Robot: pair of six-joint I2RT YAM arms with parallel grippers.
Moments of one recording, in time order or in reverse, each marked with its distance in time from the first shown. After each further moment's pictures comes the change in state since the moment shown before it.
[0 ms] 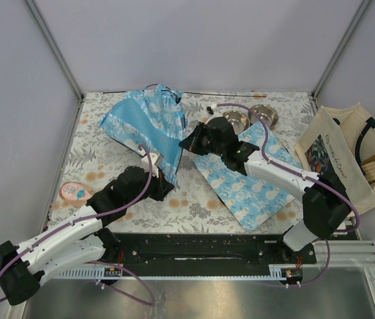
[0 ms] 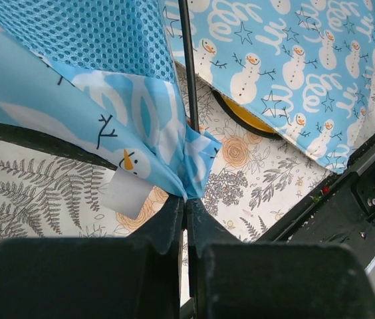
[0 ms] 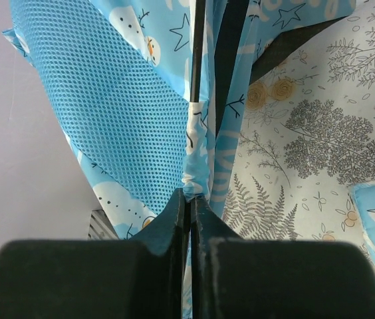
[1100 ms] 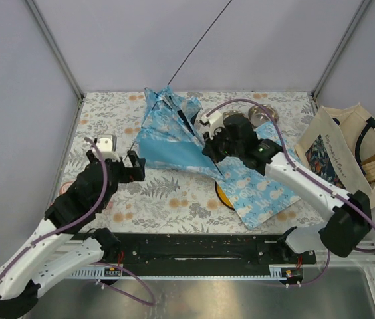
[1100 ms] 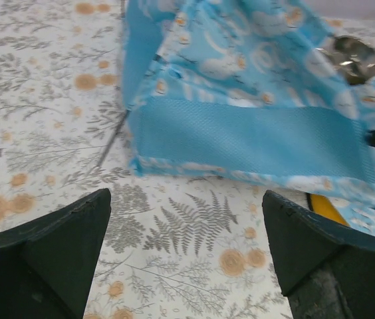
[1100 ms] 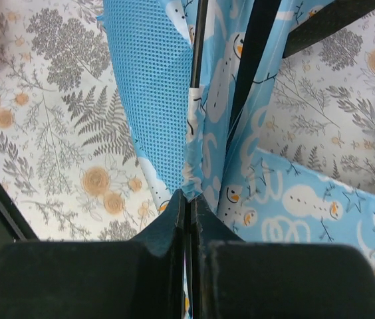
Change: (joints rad) left arm 0.016 -0.218 0.323 -0.380 -0.552 0.072; right arm -0.032 -0.154 0.043 -0.363 -0.111 -0.903
